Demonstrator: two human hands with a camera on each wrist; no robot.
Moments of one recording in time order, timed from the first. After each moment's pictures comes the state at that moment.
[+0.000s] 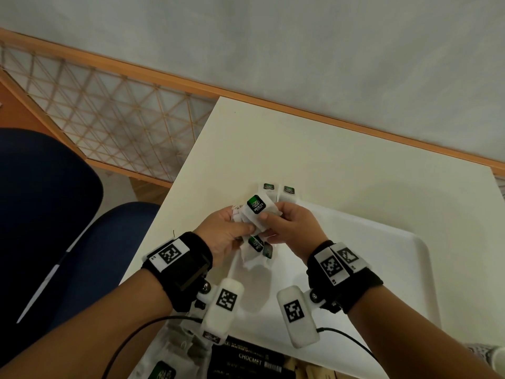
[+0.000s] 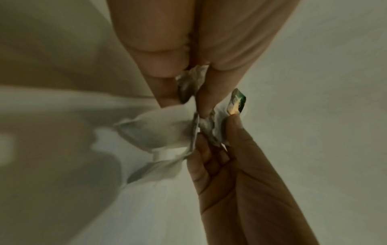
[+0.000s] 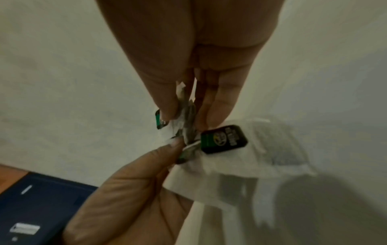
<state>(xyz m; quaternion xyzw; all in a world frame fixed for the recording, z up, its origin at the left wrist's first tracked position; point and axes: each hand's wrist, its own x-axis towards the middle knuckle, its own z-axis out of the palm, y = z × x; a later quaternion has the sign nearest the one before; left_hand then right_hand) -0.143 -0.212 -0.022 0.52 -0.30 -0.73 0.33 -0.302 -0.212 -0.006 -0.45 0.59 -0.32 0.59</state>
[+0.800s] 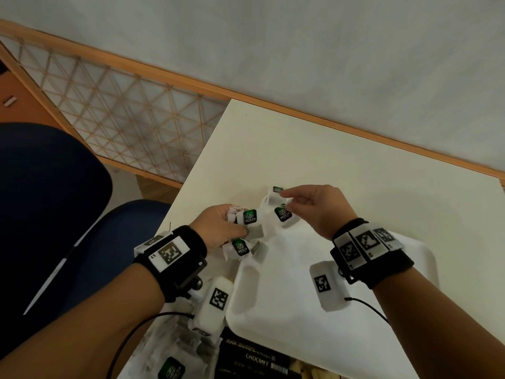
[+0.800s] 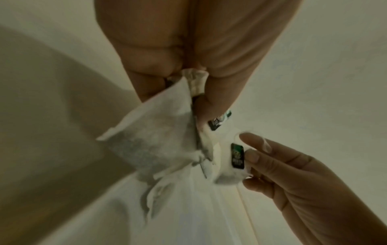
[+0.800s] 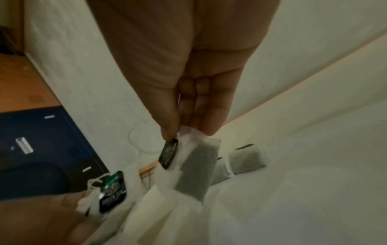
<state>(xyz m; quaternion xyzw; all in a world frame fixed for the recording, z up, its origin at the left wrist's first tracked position) -0.112 -0.219 -0.020 0.58 -0.40 -0.65 0.28 -0.327 -0.245 0.023 -0.68 0.62 -0.19 0.35</state>
